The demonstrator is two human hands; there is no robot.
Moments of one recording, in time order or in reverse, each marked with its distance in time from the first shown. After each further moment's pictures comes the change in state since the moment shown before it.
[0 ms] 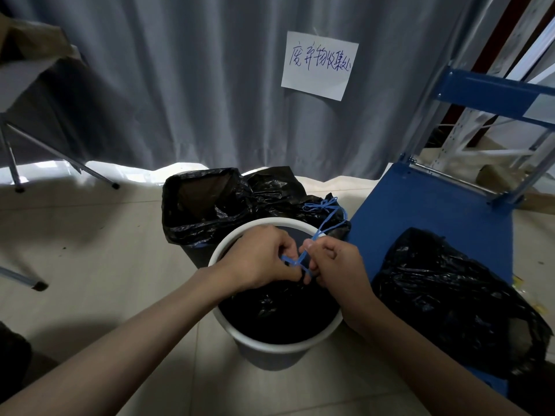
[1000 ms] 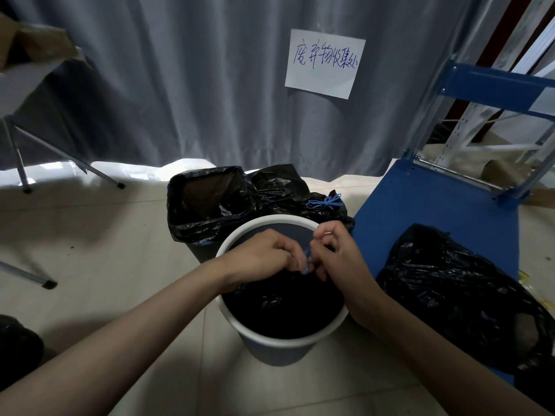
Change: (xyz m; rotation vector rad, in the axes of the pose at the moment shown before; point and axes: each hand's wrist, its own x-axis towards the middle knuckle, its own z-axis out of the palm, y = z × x) left_hand -0.011 0.007 -0.009 -0.432 -0.264 -0.145; right_hand -0.001 -0.007 0.001 0.146 -0.106 0.028
